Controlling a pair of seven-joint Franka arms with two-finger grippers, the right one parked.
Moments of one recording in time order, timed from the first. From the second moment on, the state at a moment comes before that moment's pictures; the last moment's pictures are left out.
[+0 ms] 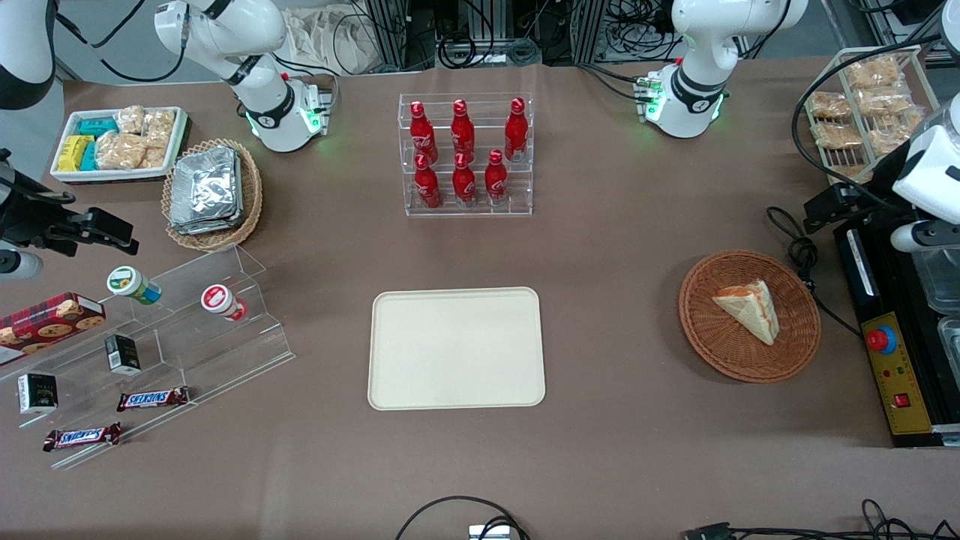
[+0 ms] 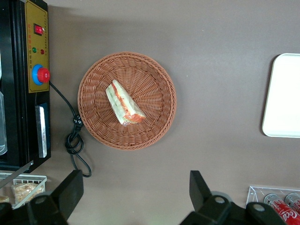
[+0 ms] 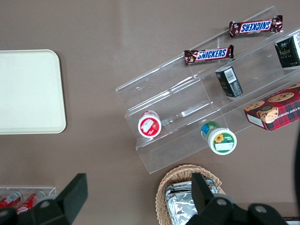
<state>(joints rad) 0.03 0.02 -0.08 -1.55 0.01 1.54 -0.12</state>
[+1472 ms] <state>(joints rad) 0.07 0.00 -0.06 -2.06 0.01 2.03 -0.40</state>
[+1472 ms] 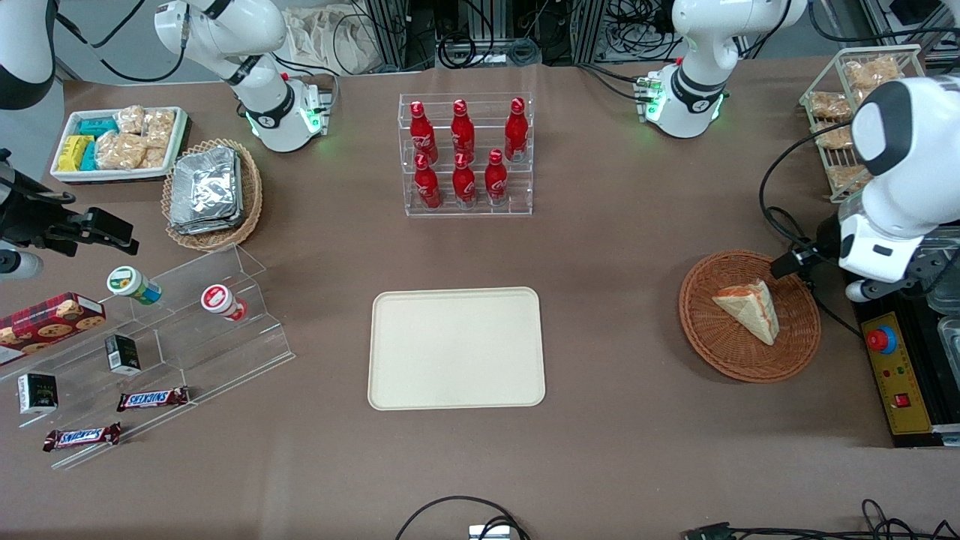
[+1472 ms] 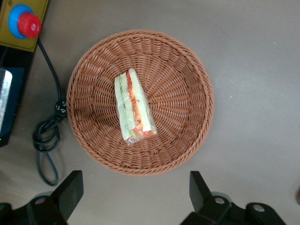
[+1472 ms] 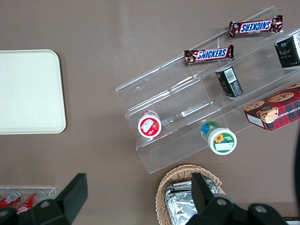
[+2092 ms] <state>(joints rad) 0.13 0.02 -0.05 -2.33 0.01 2.41 -0.51</state>
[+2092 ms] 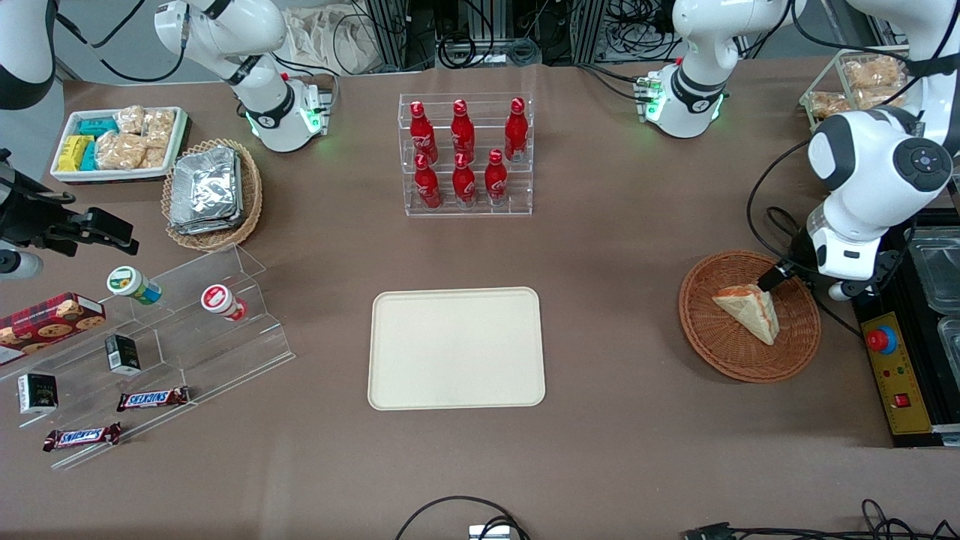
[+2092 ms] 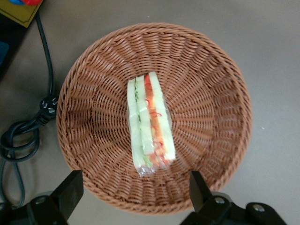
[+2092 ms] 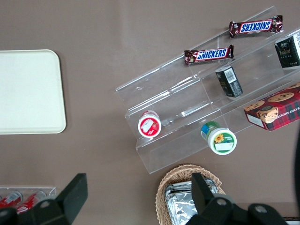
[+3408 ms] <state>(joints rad) 0.12 0.23 -0.05 -2.37 0.01 2.73 -0.67</state>
